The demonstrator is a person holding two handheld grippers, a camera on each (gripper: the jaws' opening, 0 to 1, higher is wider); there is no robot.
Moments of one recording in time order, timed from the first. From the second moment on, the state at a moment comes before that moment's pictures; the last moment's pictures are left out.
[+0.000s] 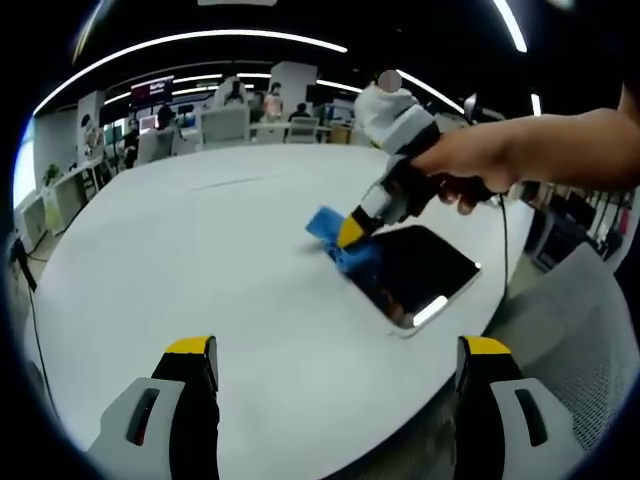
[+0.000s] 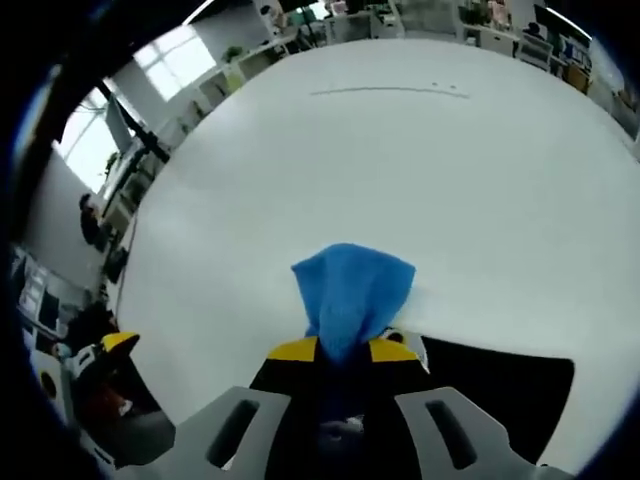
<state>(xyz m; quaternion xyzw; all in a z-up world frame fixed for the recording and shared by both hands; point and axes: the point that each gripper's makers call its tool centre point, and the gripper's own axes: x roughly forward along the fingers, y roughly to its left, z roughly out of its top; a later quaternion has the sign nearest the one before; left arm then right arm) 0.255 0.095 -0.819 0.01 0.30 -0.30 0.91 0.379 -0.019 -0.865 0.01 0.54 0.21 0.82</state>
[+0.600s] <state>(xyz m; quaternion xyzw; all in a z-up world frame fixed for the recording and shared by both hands) 0.254 0.094 -0.820 0.02 0.30 -0.30 0.91 0.384 -0.020 -0.869 -0.01 0.51 0.22 0.83</state>
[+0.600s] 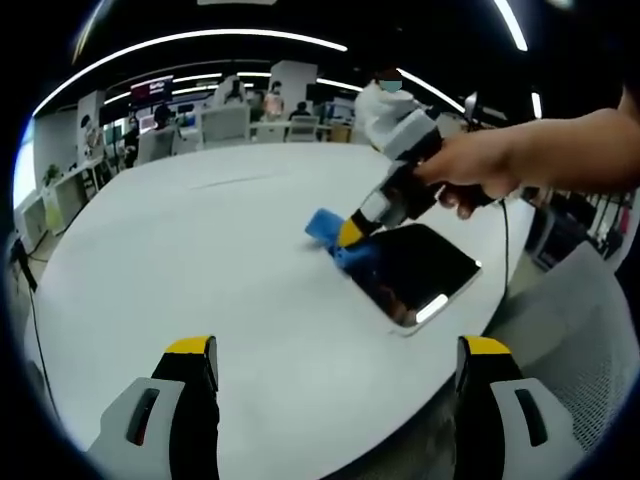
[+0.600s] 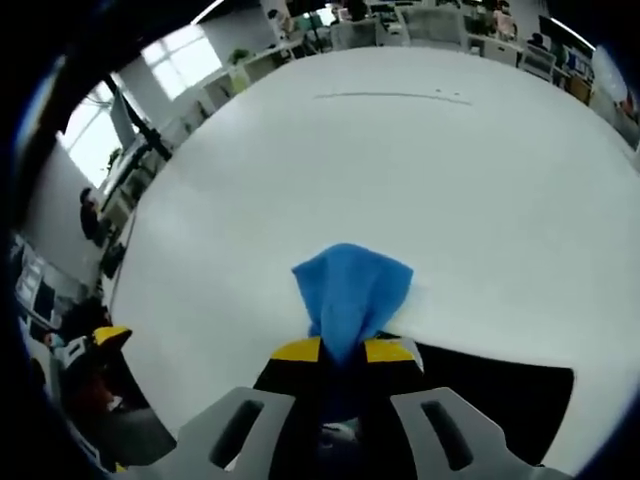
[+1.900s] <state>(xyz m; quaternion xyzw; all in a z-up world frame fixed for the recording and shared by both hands) 0.253 0.095 -0.823 0.02 0.31 -0.30 0.90 0.384 -0.062 -0.870 0.00 0.52 0.19 0.83</state>
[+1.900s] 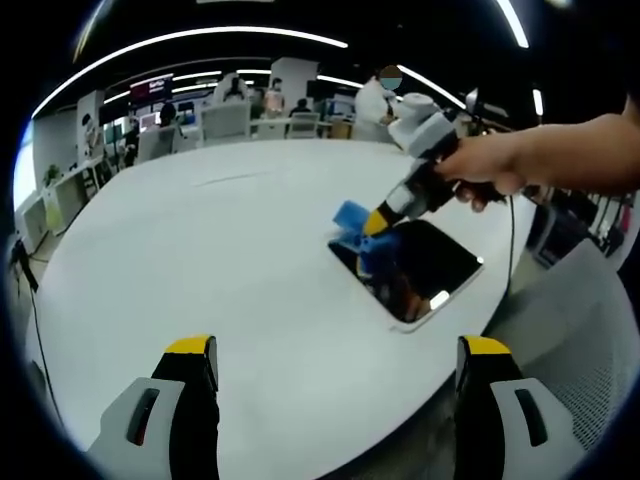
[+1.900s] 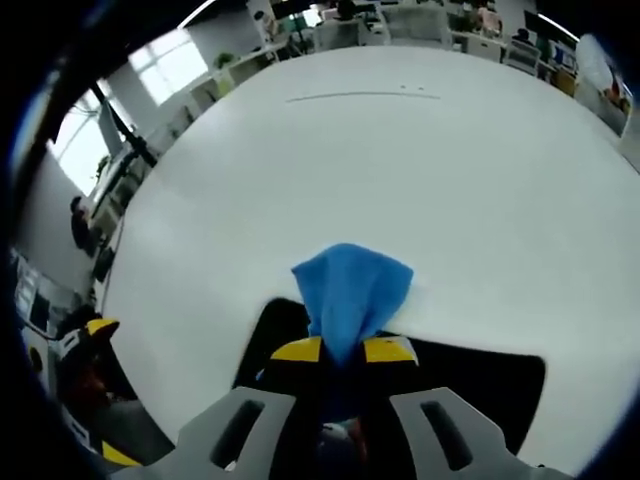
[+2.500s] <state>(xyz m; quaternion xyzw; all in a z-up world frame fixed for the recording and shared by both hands) 0.252 0.094 -0.822 0.03 0.31 -0.30 0.90 0.359 -0.059 -0.872 0.02 0.52 0.18 0.83</state>
